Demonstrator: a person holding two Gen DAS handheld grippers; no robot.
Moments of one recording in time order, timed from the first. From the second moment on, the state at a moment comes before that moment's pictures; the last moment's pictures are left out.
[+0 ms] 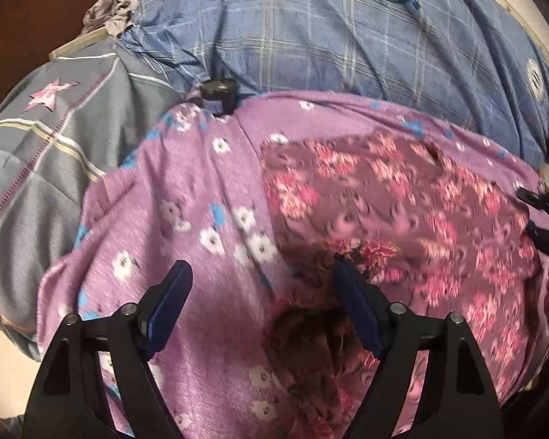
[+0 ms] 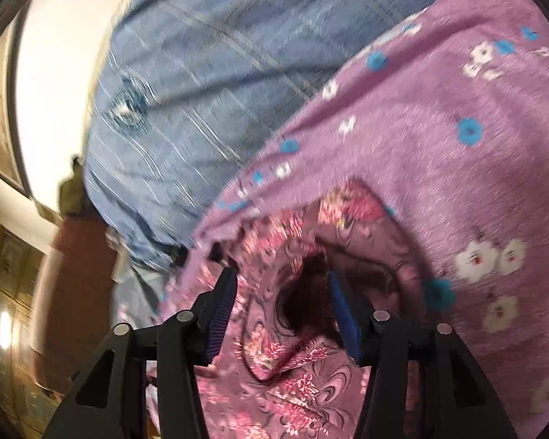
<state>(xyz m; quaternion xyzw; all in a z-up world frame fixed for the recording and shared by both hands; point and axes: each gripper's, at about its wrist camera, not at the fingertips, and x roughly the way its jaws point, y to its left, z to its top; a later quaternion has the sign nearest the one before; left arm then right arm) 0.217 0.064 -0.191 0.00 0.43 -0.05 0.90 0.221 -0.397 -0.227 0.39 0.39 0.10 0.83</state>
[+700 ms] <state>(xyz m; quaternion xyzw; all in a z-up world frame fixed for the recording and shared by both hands) 0.210 0.051 -0.168 0.03 0.39 -0.08 0.92 0.202 -0.411 -0.215 0.31 0.35 0.01 0.88</state>
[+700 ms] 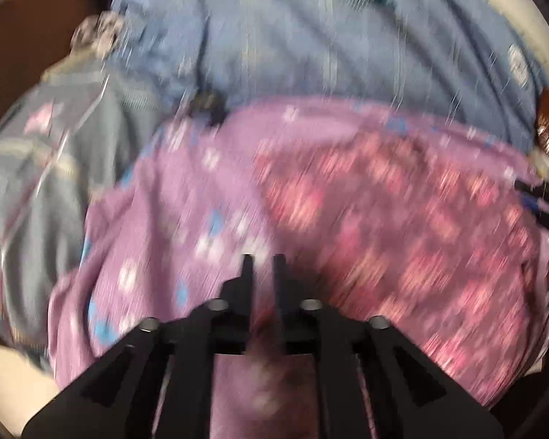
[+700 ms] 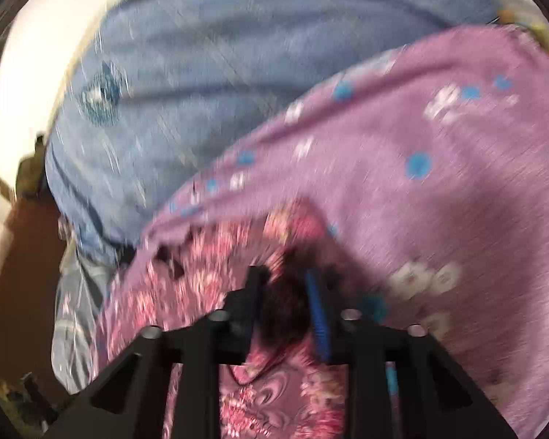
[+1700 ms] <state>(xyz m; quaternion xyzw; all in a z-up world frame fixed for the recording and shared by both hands) 0.255 0.044 -0.194 -0.01 0.44 -0.05 0.90 0.212 -0.335 -0.225 0.16 0.41 0.08 0.89</state>
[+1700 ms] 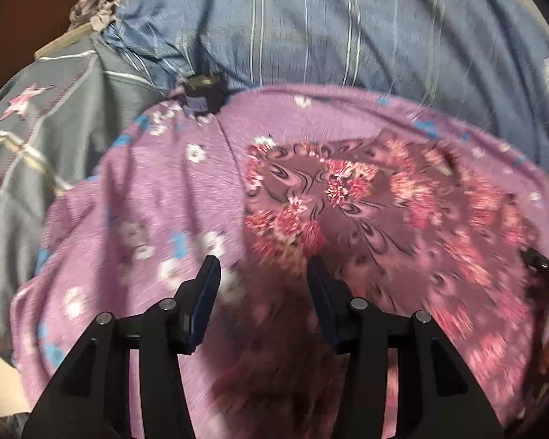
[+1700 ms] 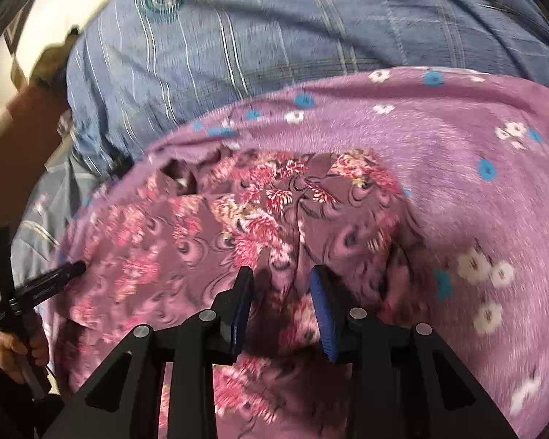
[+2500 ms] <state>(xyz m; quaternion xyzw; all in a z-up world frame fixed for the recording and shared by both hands) 0.074 0.057 -0.275 0.00 0.48 -0.08 0.88 -0.068 -0.366 -0.286 0.32 0.46 0.10 0.83</state>
